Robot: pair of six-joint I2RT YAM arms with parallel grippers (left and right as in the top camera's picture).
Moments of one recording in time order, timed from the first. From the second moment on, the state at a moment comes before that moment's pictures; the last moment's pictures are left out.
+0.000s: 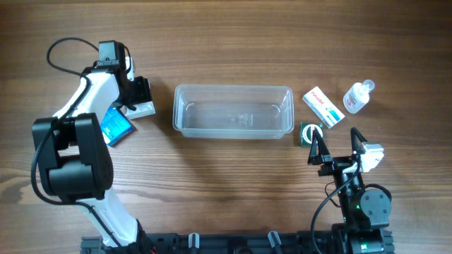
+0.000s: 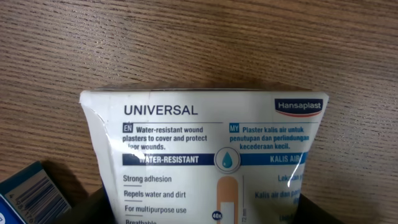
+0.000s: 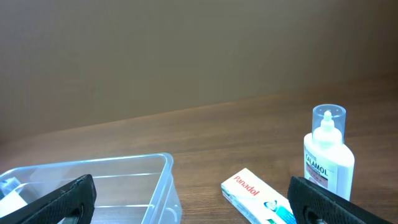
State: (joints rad) left arm 0.08 1.98 1.30 -0.61 0.02 -0.13; right arm 0.08 0.02 0.01 0.00 -0.04 0.23
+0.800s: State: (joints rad) left arm -0.16 1.61 1.39 -0.79 0.02 -0.28; right arm 0.08 0.02 0.01 0.00 -0.04 0.23
